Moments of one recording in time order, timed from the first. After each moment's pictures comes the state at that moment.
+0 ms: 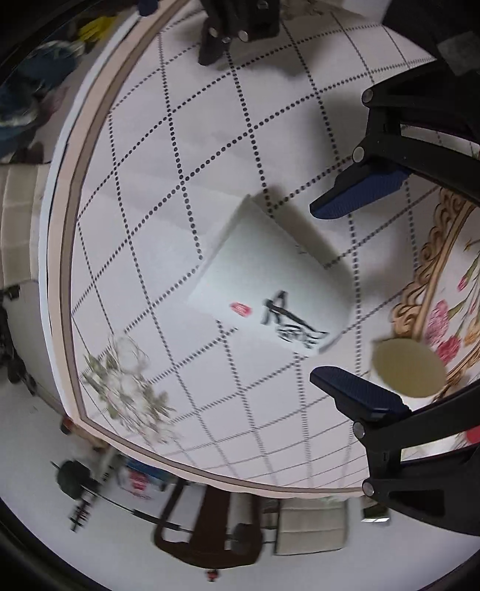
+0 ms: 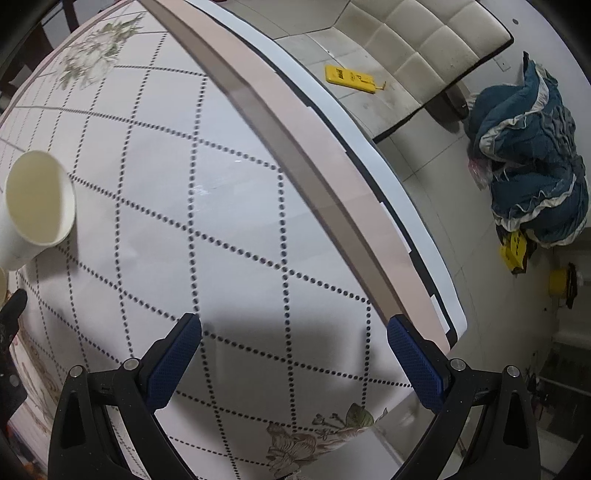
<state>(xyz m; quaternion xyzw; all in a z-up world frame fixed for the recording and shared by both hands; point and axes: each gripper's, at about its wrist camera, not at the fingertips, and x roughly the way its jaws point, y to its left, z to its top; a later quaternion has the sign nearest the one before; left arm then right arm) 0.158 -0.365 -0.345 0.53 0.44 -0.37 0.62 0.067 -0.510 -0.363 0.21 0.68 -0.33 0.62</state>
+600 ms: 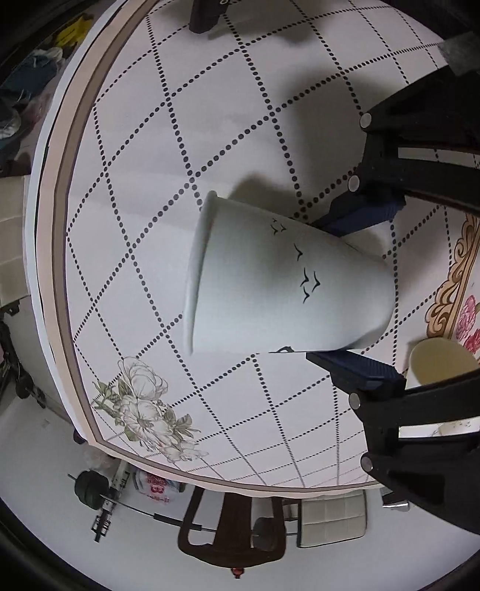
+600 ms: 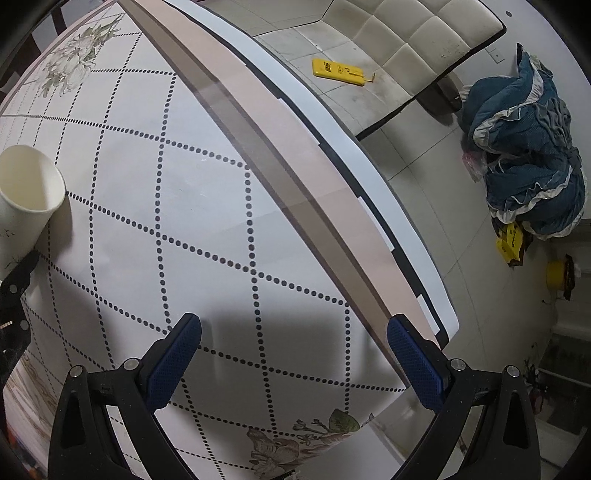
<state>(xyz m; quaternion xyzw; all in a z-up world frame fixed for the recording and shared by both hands) 0.151 -0.381 -0.365 0.55 0.42 -0.37 0.62 0.047 -0.532 -0.368 0.21 0.68 -0.34 0.62</state>
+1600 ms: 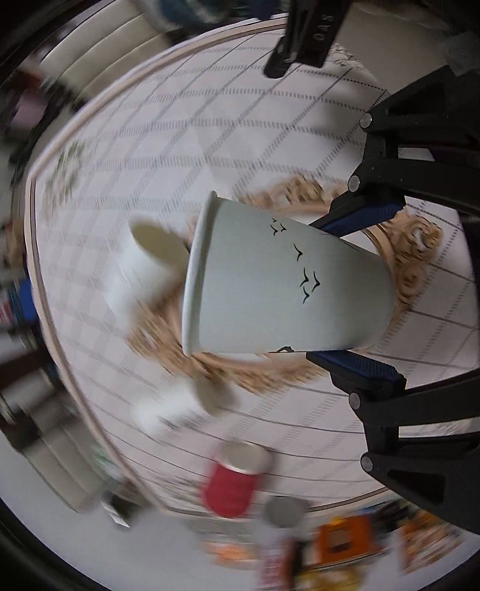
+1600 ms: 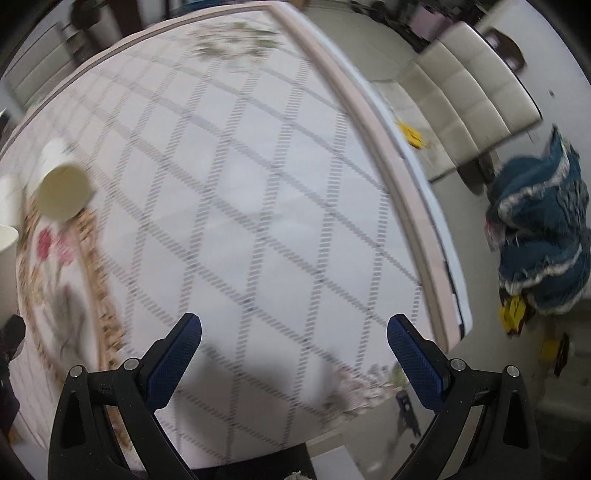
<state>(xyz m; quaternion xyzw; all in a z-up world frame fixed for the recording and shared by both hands) 0.133 -0.134 -0.285 0.19 0.62 -0.13 0.75 0.090 -0.369 -0.301 0.10 0.67 -0.23 0.70</state>
